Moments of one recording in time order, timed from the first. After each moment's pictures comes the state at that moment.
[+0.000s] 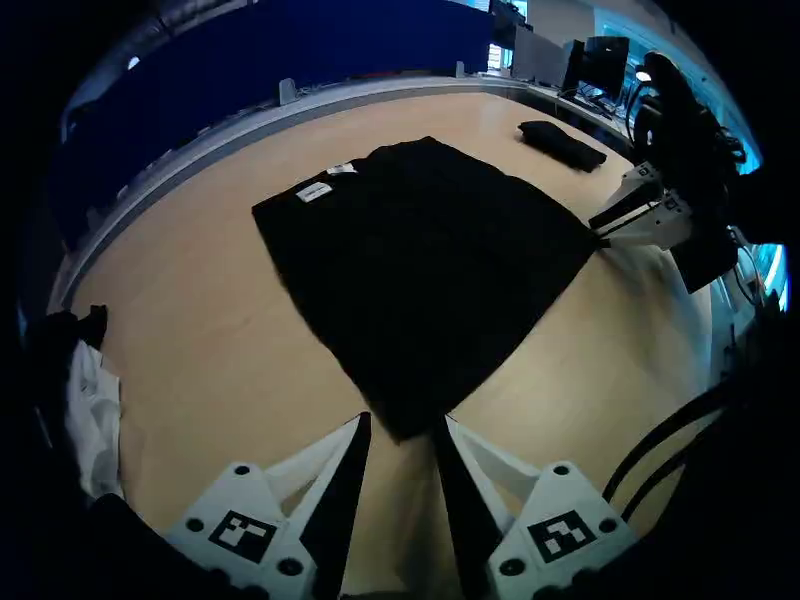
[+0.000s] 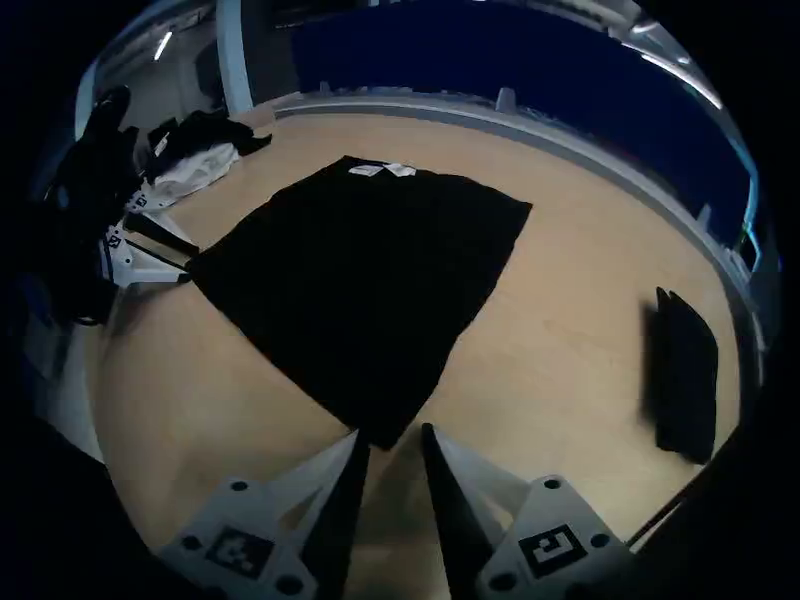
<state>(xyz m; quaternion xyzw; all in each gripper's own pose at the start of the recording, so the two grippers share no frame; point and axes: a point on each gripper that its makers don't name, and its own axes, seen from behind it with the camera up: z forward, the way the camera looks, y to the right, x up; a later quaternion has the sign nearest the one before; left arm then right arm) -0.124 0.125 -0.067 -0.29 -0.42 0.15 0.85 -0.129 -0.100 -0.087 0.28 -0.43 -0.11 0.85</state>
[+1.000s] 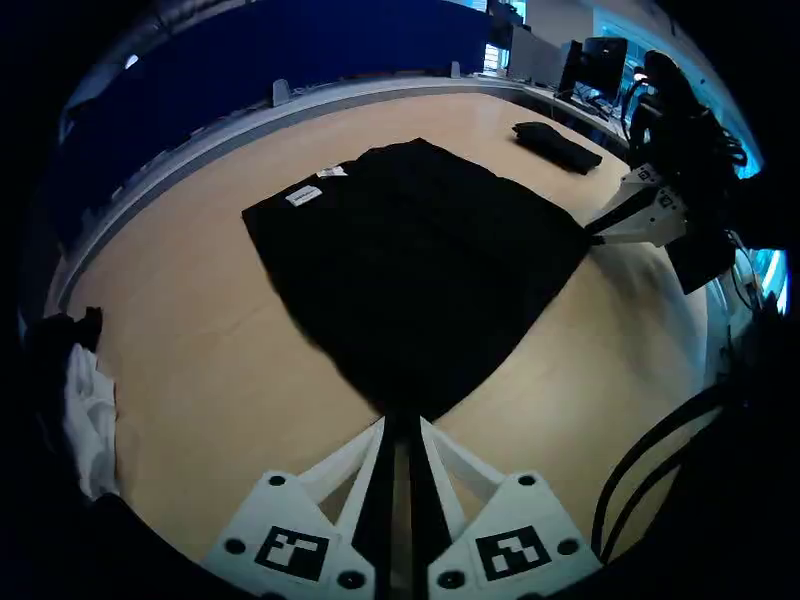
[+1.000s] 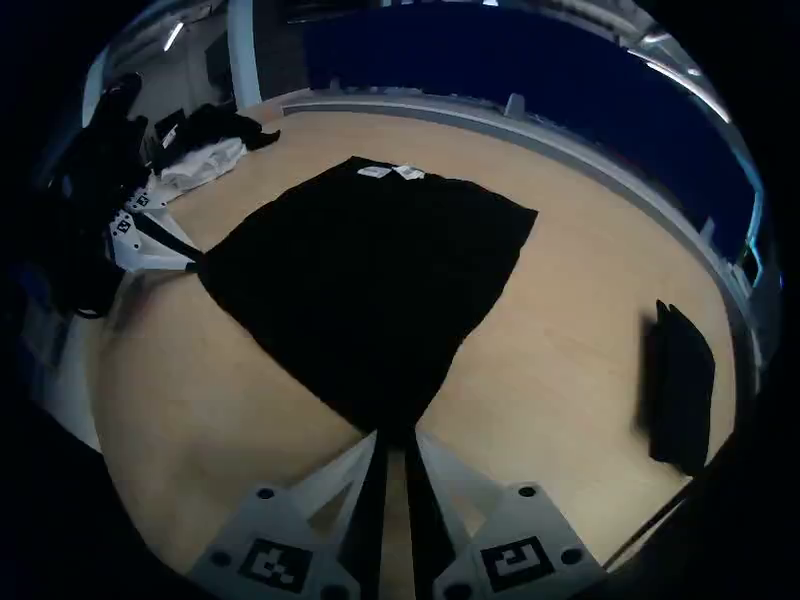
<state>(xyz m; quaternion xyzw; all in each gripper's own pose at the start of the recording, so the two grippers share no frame) -0.122 0.138 -0.069 -0.30 -0.42 0.14 0.85 -0.123 -0.100 -0.087 0.28 -0.42 -0.12 0.85</state>
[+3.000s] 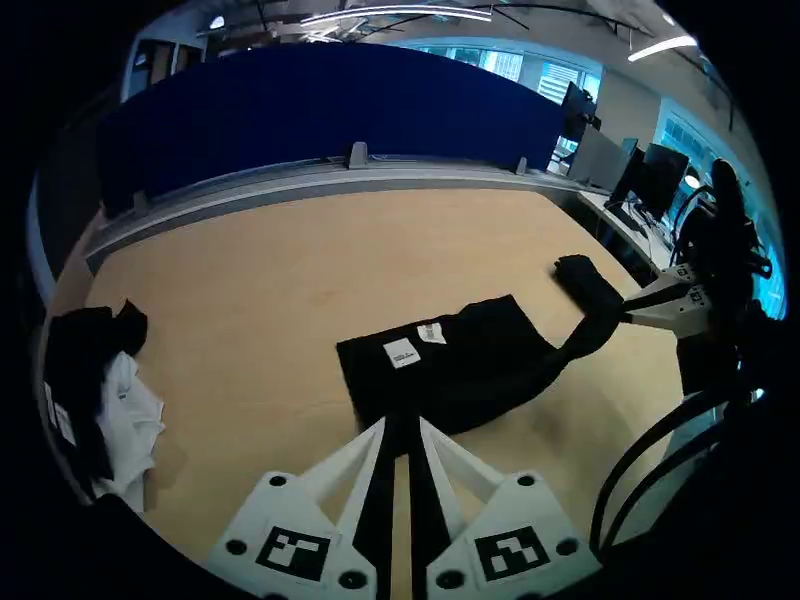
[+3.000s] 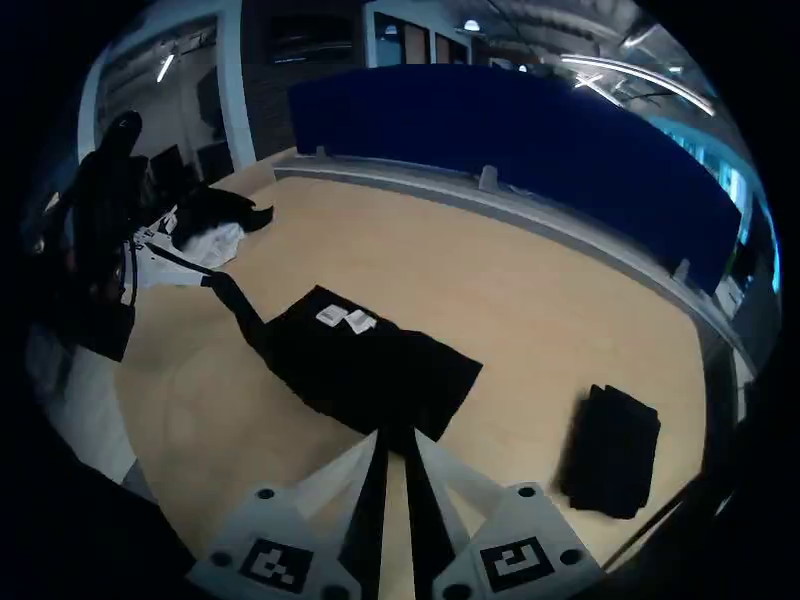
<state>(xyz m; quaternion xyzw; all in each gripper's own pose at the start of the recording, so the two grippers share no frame) 0.003 0.142 -0.005 -0.22 -0.39 0.01 0.89 0.007 -0.100 -0.026 0.28 -0.38 -0.09 0.88</state>
